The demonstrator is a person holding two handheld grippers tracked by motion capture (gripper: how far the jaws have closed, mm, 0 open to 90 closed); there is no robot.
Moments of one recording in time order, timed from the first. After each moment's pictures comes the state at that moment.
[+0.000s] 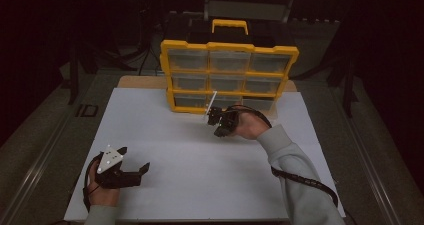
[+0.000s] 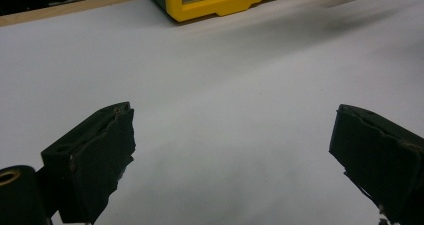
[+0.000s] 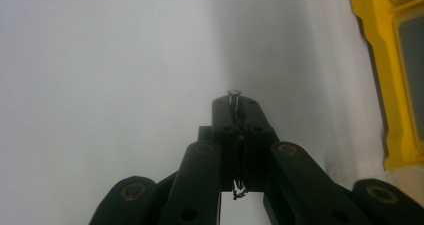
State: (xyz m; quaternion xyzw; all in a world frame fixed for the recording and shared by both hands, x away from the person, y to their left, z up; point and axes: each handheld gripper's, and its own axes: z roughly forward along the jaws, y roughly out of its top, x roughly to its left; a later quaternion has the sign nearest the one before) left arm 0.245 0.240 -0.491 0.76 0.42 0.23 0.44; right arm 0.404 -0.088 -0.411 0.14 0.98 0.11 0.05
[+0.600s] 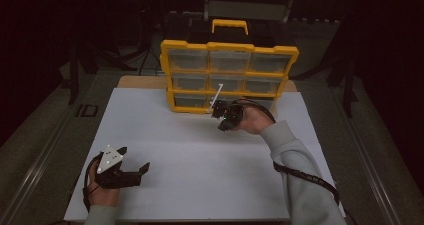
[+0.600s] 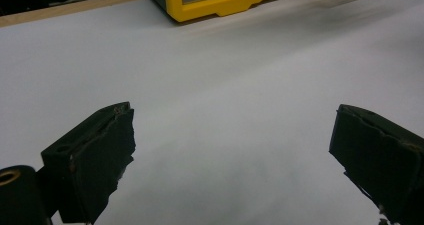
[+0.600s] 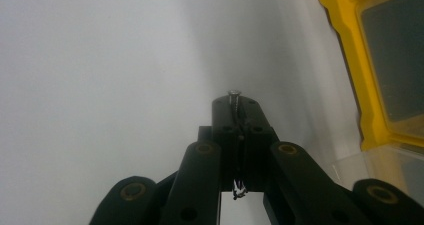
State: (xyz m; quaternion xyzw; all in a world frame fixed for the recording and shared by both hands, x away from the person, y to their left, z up) left arm 0.245 0.240 -0.491 0.76 0.42 0.23 0.44; right arm 0.416 -0.100 -0.402 0.17 0.98 0.12 0.06
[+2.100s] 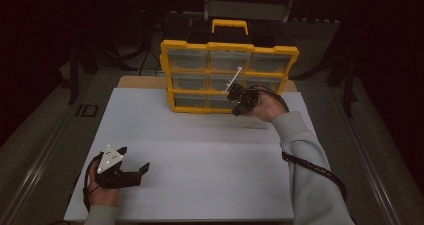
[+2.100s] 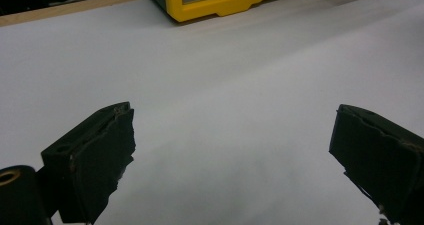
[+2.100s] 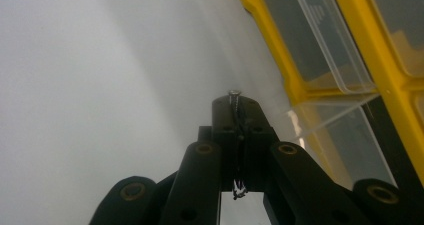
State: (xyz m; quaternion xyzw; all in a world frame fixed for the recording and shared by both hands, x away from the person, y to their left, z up) left arm 0.245 0.240 -0.491 0.76 0.42 0.23 0.44; right arm 0.446 -0.140 -0.376 0.24 0.96 0.13 0.09
